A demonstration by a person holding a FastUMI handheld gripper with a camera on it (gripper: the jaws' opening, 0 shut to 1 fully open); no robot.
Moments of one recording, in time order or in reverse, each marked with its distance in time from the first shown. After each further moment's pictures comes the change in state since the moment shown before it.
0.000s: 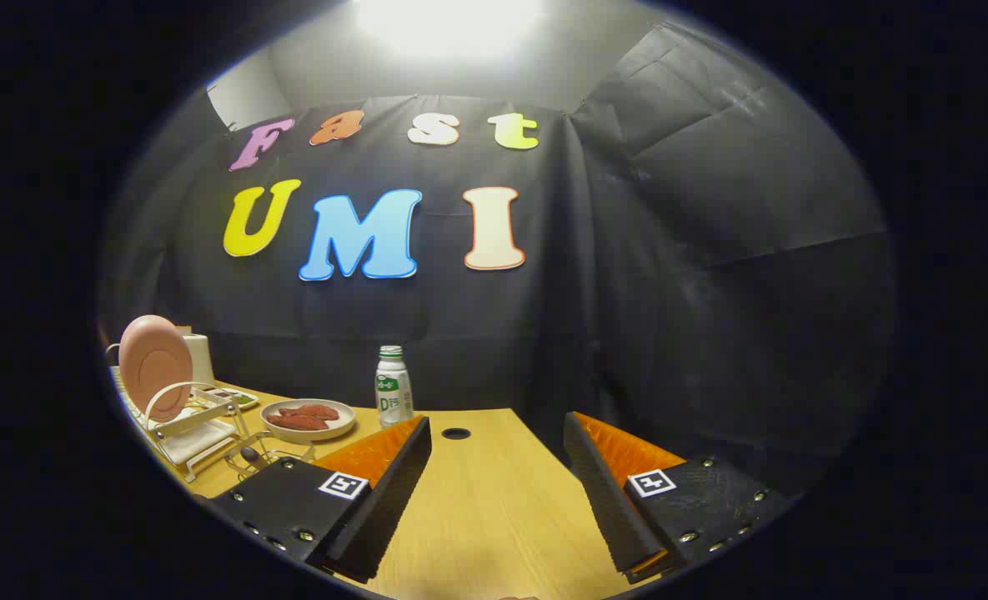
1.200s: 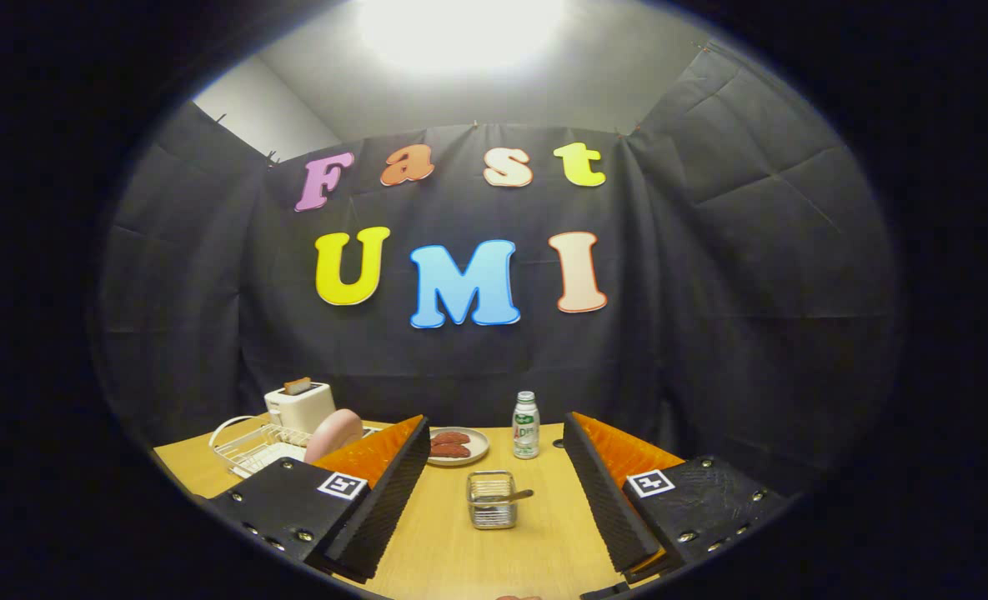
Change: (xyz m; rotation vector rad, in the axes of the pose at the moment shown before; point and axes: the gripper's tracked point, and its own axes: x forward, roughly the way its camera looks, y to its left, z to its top) arm -0.160 0.189 0.159 0.055 0.043 0.311
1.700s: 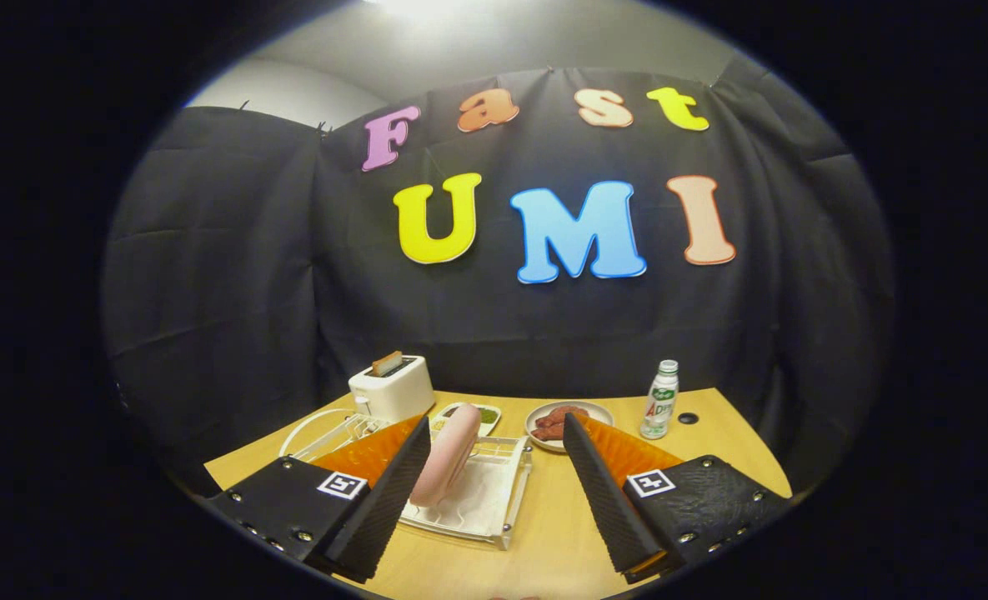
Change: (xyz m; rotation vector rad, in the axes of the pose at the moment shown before) arm 0.103 0.155 -0.036 0.052 0.246 0.267
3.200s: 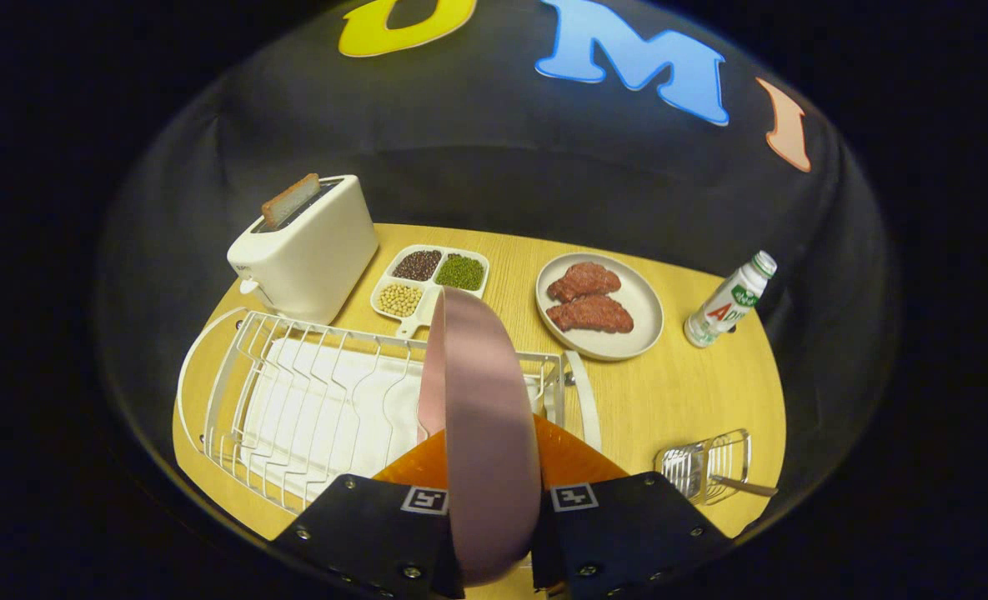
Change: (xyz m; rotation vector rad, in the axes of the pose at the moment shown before) arm 0.174 0.010 -0.097 -0.150 0.678 -0.238
